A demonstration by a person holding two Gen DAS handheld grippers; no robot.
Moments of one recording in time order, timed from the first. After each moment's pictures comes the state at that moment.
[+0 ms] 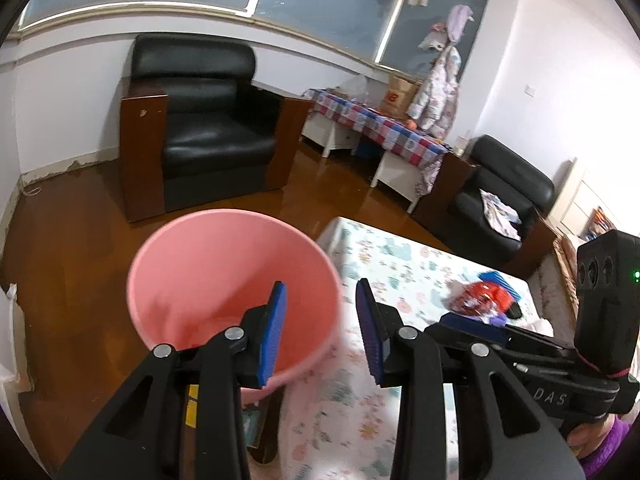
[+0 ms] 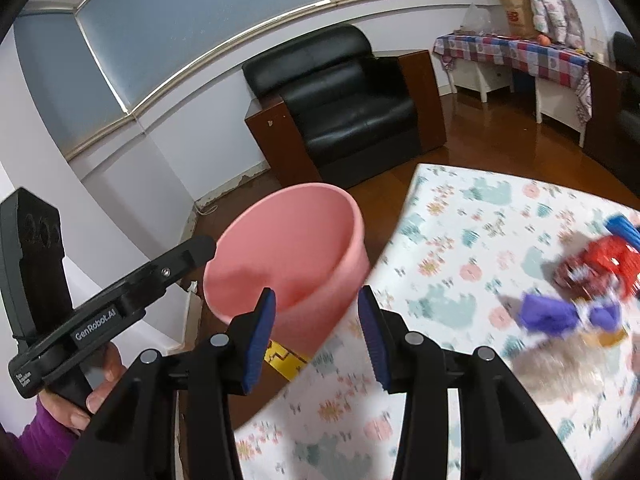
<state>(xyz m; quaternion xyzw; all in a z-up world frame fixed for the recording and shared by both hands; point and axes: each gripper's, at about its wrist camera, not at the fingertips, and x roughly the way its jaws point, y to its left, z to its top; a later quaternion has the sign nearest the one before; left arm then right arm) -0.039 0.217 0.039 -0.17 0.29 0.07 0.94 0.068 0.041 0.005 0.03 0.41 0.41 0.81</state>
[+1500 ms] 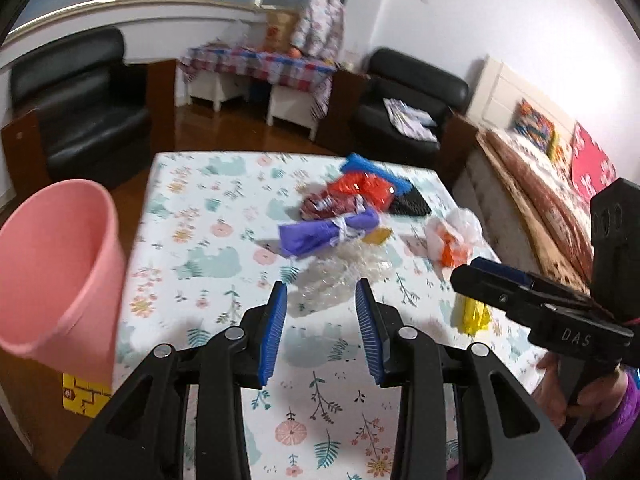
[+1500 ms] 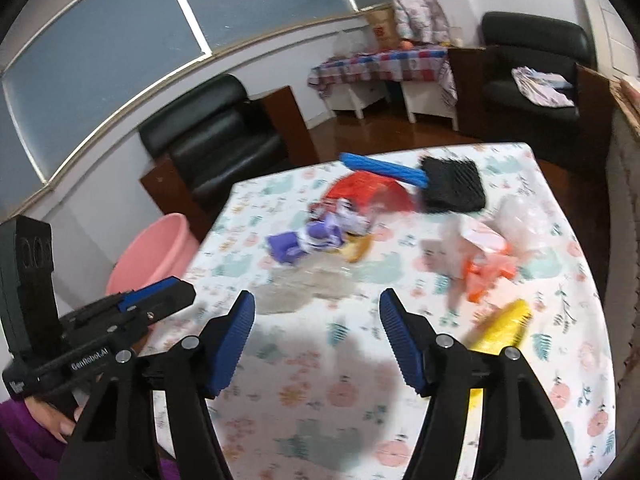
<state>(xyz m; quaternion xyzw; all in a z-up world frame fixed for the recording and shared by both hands) 0.016 0.043 -0.013 -0.07 0.38 -0.12 0.92 0.046 -0.172 -0.016 0.10 0.39 0.23 0.89</state>
